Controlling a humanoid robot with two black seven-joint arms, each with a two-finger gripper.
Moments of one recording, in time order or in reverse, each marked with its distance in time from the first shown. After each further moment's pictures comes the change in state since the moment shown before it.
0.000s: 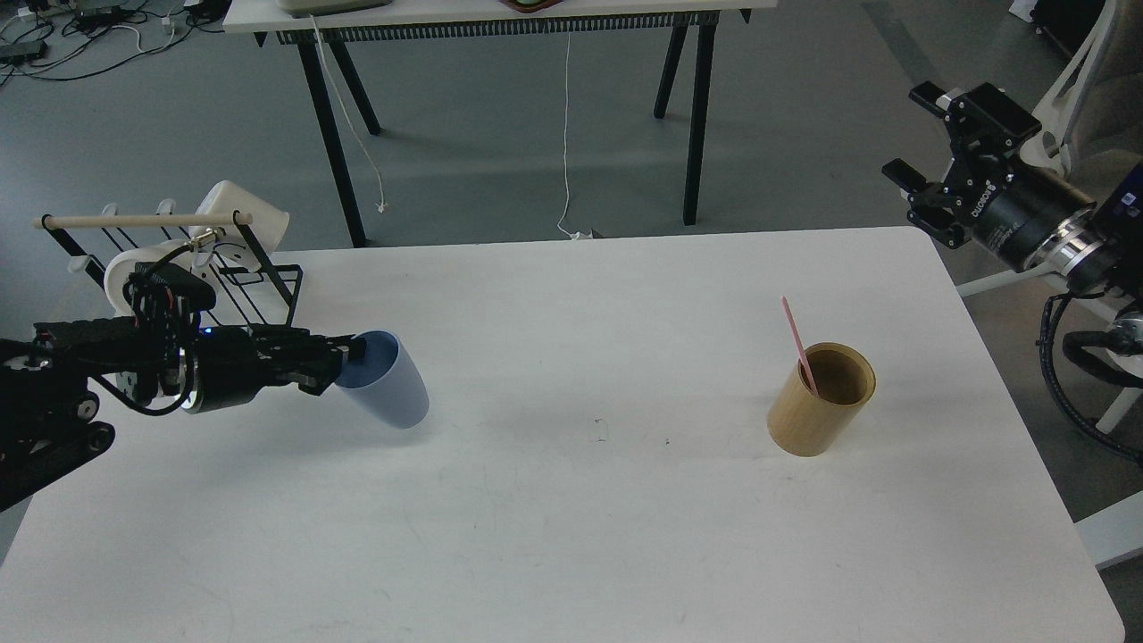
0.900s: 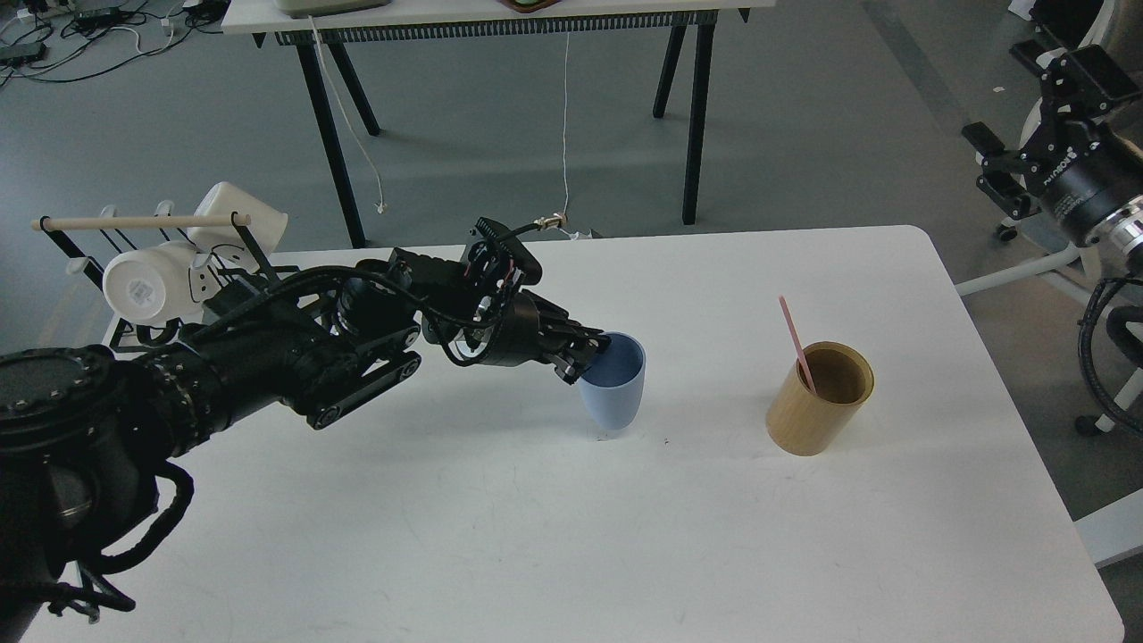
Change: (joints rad) left arm -0.260 -0.741 0.151 0.478 0.214 -0.118 0.000; right arm -0.005 0.008 0.077 -0.136 0.094 0.007 0.000
